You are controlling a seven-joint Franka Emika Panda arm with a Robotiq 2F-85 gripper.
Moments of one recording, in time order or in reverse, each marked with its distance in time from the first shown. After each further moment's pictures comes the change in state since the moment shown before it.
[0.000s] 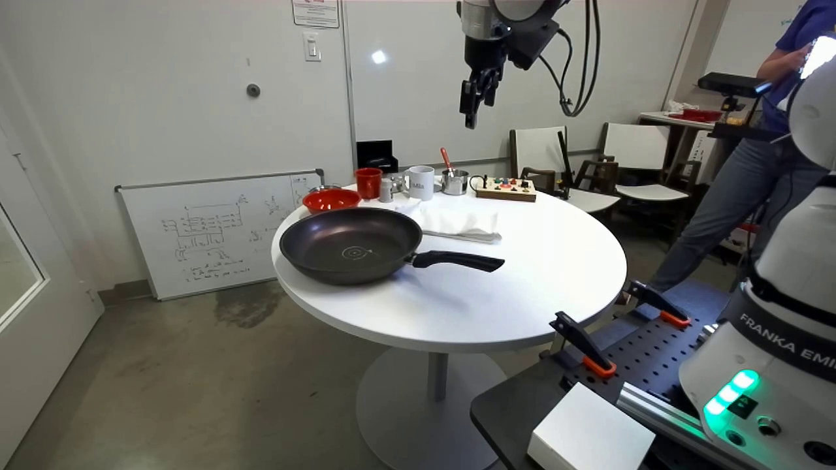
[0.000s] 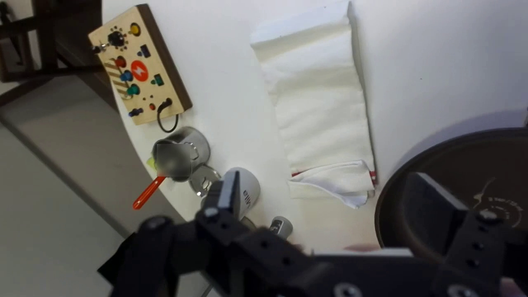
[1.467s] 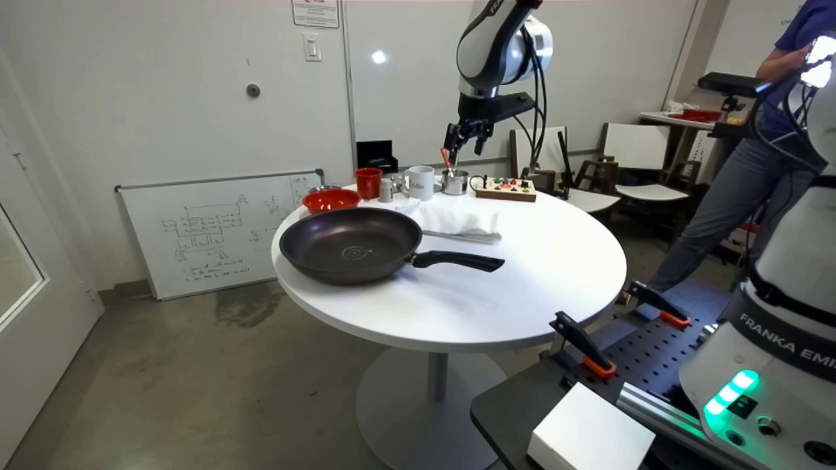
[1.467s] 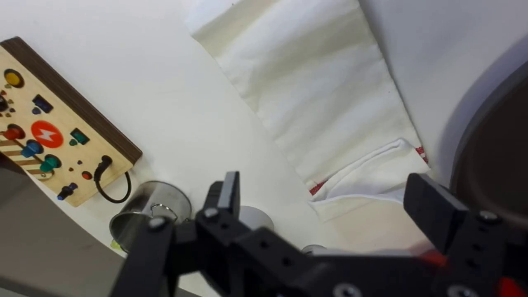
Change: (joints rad) arm 0.118 0.447 -0.249 0.276 0.328 0.153 -0.074
